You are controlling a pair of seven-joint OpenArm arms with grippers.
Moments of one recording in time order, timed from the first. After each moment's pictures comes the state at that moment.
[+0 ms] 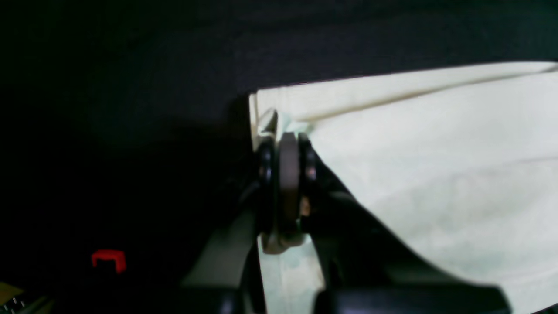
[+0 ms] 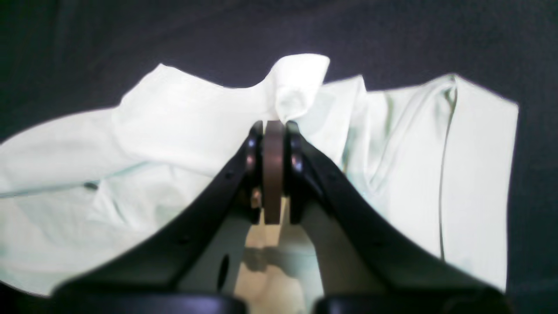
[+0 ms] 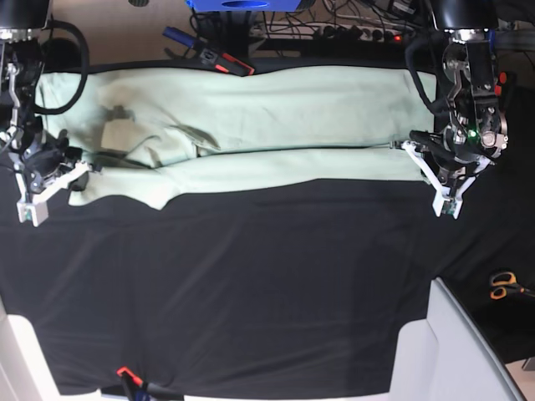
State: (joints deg) left arm 10.9 -15.7 -13.9 93.5 -5.6 -15.8 52.8; right arm -12.1 16.1 13.1 90.0 30.6 7.9 -48.8
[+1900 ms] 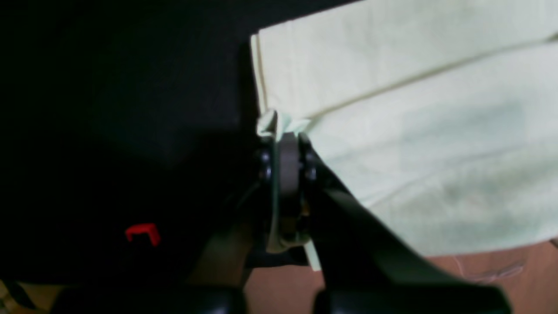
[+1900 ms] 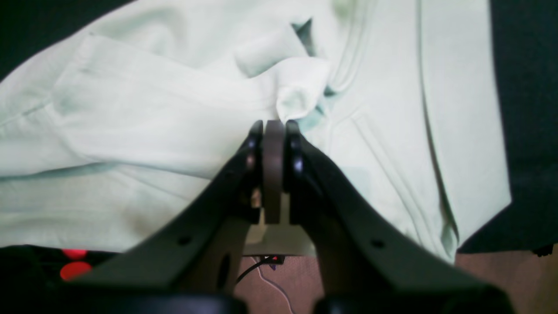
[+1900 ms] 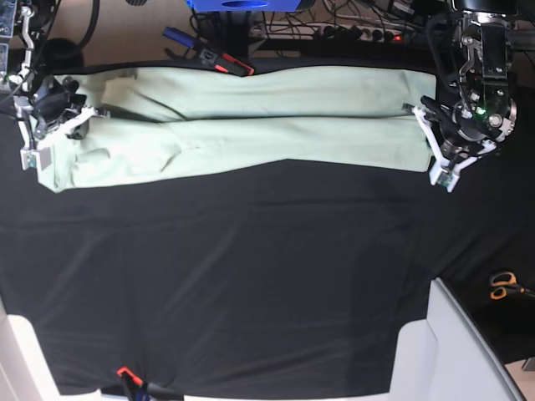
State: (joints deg) left arm 16.7 -22.8 -10.4 93.4 -5.4 -22.9 52.6; right arm -24.5 12.1 16.1 98.2 25.3 7.9 -47.3
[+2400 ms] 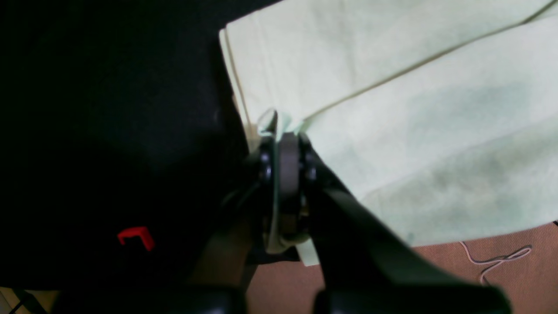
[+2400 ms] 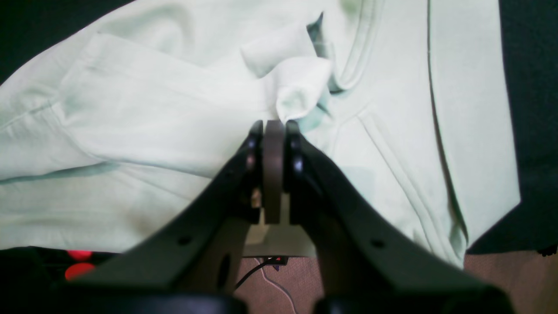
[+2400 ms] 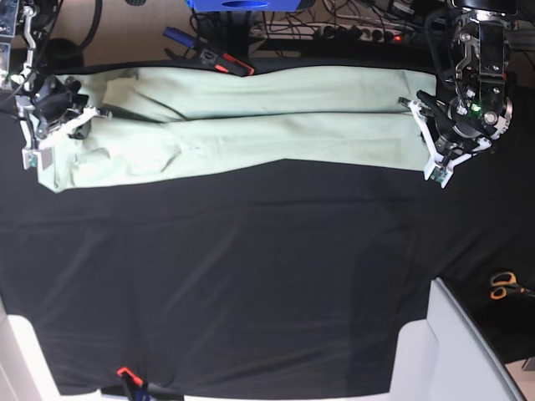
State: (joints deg) left arm 17.3 -23.0 -9.2 93.4 -5.4 -22.9 52.5; right arm -24.5 11.3 16.1 98.2 25.2 7.9 -47.3
